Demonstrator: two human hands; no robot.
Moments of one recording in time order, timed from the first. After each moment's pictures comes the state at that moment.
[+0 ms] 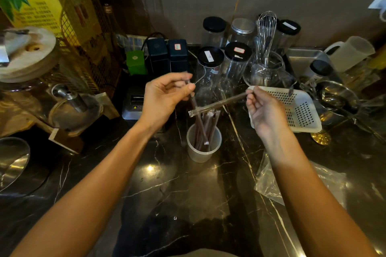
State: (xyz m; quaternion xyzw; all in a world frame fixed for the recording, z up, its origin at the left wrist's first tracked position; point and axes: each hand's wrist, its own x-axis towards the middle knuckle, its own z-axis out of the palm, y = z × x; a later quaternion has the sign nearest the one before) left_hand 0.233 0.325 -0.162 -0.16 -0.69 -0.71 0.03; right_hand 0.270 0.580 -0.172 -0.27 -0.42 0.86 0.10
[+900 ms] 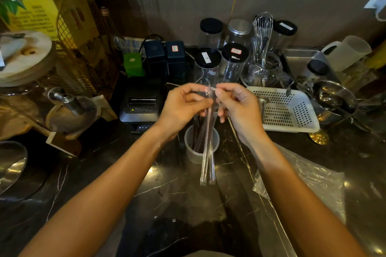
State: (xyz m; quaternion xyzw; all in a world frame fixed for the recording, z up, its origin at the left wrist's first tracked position) left_hand 0.243 0.362 -0.162 -0.13 -0.67 -0.72 -0.12; right_hand 0.274 0.536 -0.173 -0.02 -0.68 0.73 0.08
